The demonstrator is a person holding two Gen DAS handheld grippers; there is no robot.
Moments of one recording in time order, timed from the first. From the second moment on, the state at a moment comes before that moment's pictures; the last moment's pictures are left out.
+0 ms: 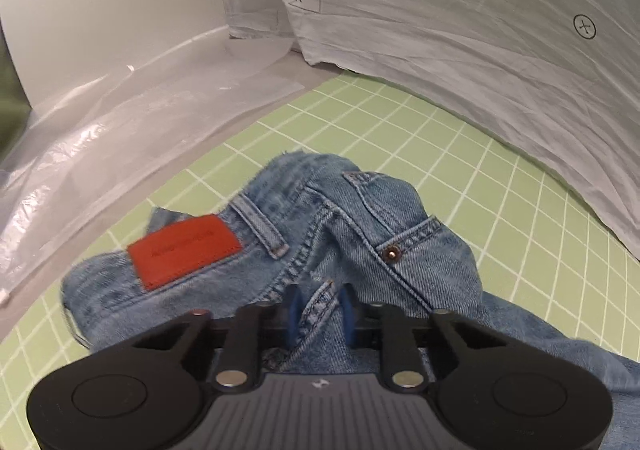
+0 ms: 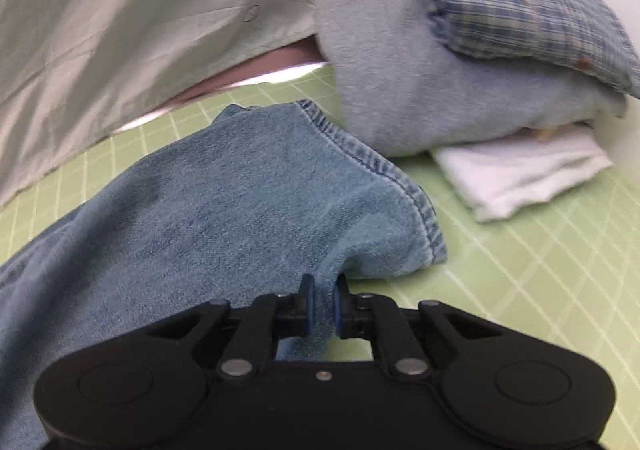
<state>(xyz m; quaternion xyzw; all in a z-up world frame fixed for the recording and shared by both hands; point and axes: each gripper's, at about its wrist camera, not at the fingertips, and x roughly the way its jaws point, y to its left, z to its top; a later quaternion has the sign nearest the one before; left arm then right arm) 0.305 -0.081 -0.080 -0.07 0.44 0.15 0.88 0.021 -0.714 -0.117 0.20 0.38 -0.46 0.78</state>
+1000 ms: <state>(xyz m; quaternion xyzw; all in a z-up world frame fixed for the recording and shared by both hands) 0.276 -0.030 -0.056 -0.15 0.43 0.11 0.88 -0.002 -0.695 -0.096 0.28 0.34 -0.45 0.78</state>
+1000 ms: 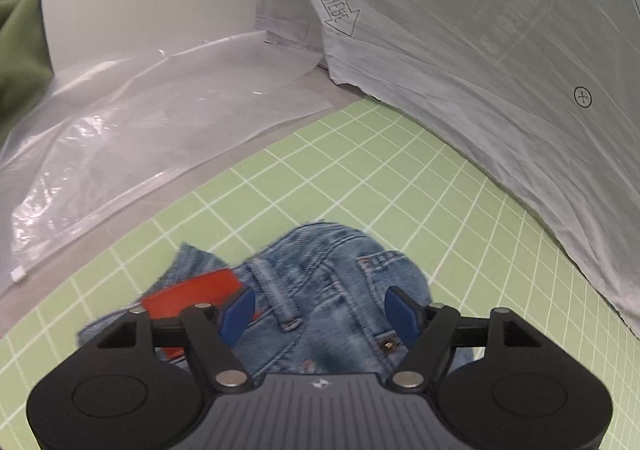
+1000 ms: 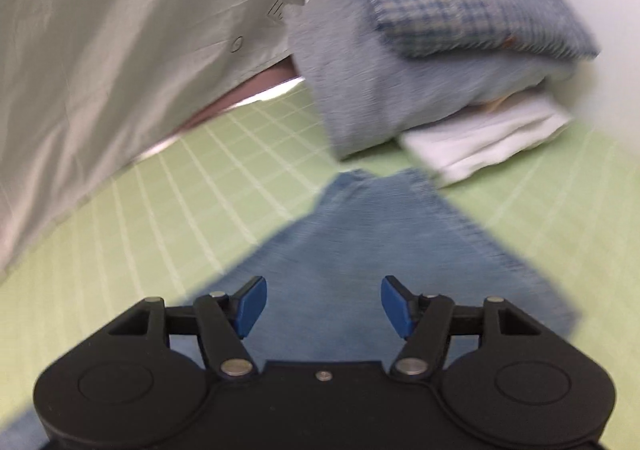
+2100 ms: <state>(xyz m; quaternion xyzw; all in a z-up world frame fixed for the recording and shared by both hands) 0.285 -0.015 -0.012 -0.18 0.38 0.12 0.90 0.080 -0.695 -0.079 0.12 0.37 -0.42 0.82</state>
